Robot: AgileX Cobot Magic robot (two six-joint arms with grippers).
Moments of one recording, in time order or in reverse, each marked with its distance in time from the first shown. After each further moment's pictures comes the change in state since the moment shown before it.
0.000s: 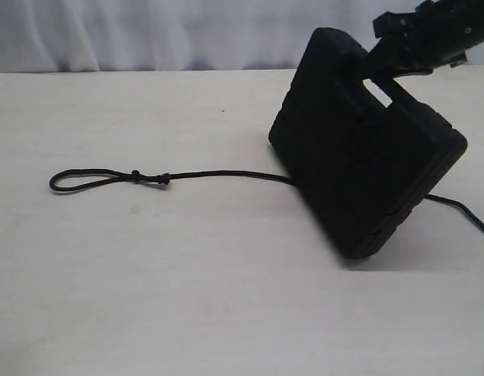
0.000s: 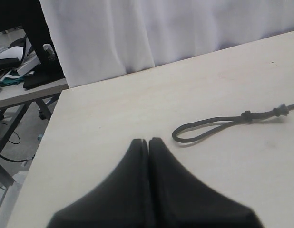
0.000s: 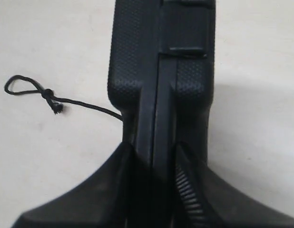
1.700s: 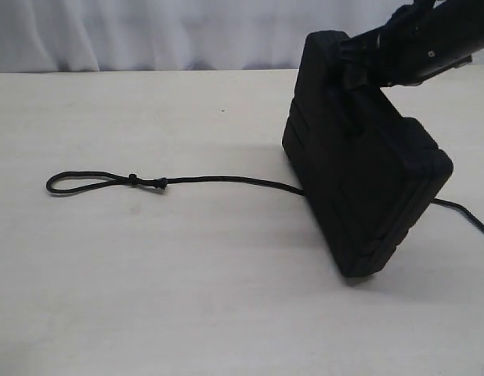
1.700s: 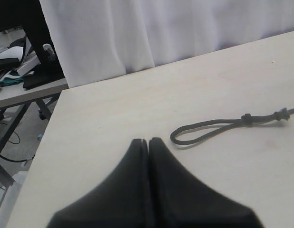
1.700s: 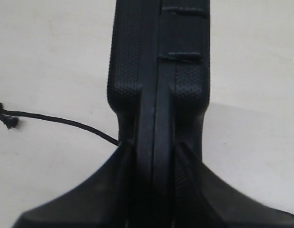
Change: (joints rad) left arm 0.000 0.000 0.000 0.000 0.000 0.000; right arm 0.274 -0.270 0.271 -0.473 -0.362 0.496
